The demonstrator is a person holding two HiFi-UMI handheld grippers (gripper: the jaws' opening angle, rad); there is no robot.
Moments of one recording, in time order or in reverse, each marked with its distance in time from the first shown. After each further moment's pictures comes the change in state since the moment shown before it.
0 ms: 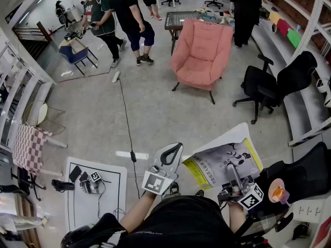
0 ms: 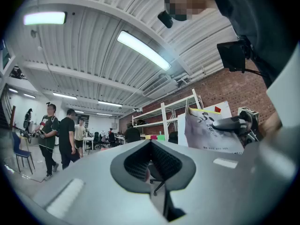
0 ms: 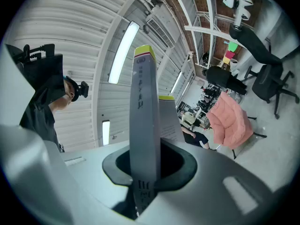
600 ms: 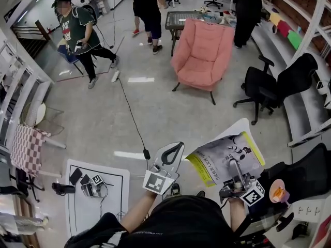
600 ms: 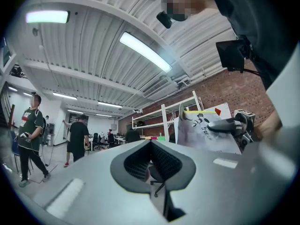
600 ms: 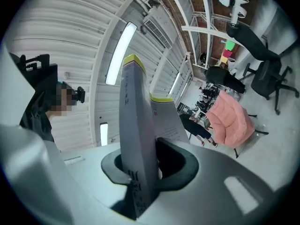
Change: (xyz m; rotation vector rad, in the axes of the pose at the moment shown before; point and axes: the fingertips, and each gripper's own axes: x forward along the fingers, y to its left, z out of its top) left arm -0.006 0.031 0.000 -0.007 -0.015 -0.009; right arm 0.033 -0.006 -0.009 0.026 -0.029 -0.010
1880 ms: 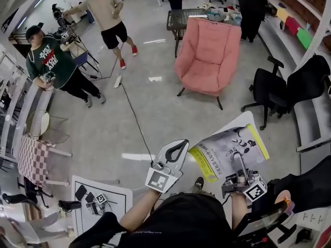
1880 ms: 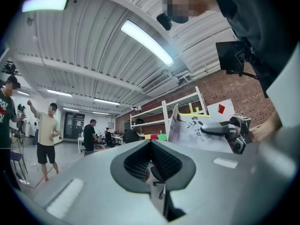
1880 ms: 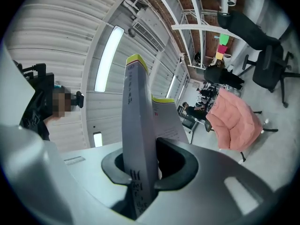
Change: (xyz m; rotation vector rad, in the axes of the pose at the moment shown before) left arm 0.130 0.079 -0.010 0.017 0.021 -0.041; right arm 0.122 -0.099 0.050 0.057 -0.067 0.016
